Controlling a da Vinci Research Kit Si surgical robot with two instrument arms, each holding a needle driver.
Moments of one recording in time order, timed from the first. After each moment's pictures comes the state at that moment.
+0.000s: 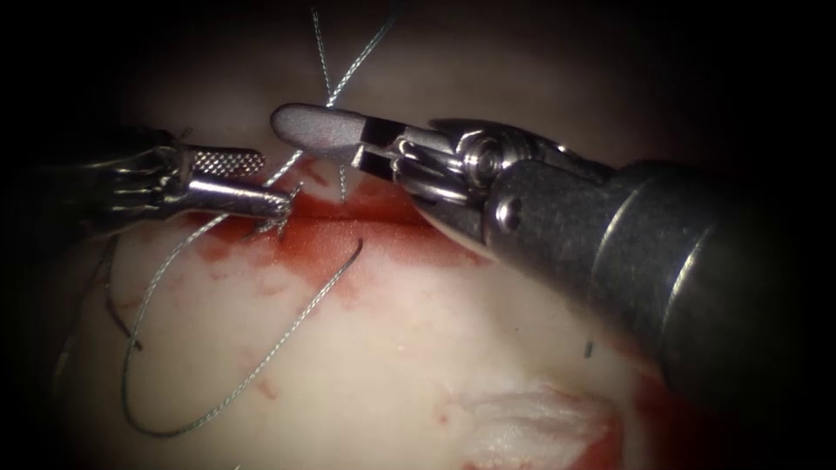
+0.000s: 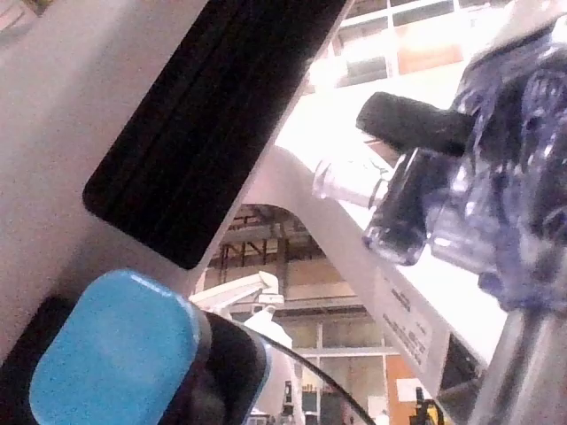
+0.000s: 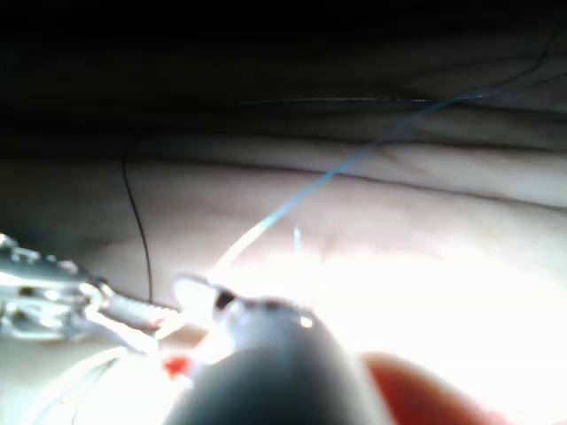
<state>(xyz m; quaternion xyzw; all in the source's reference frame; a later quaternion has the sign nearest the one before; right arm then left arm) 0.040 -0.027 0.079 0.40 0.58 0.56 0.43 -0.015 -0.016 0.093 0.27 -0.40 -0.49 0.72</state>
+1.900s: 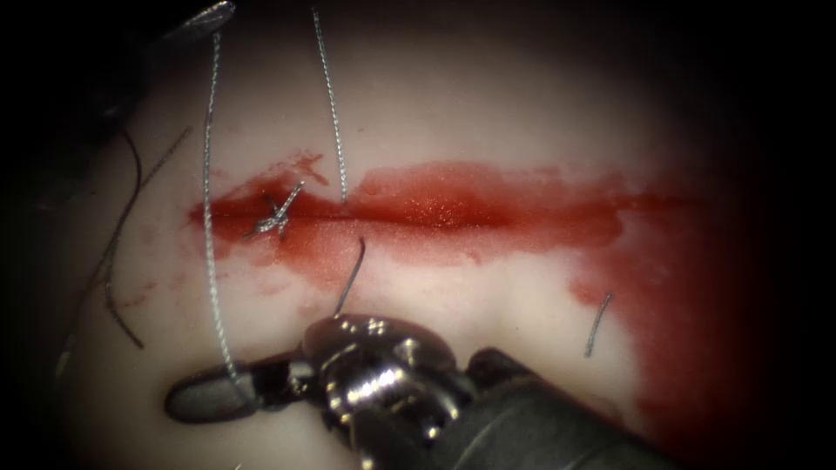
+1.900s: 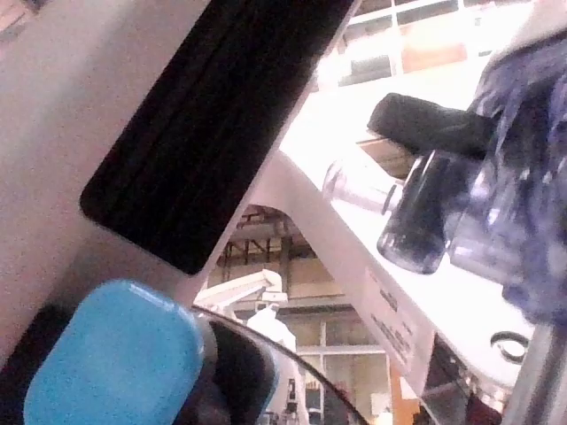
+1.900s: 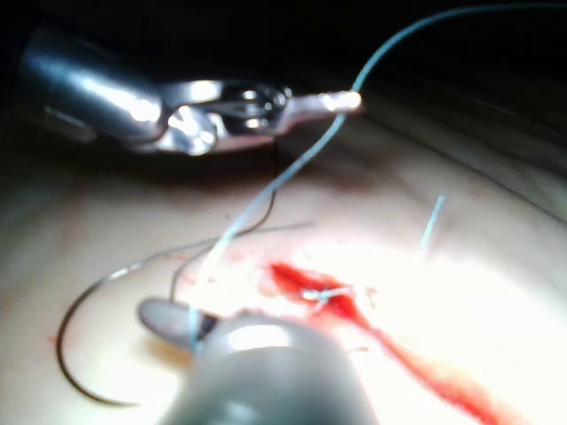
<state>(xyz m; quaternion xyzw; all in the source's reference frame) 0.046 -0.039 0.076 0.61 0.51 0.30 0.52 -0.011 -0.011 0.094 0.12 -0.72 -0.47 0.49</state>
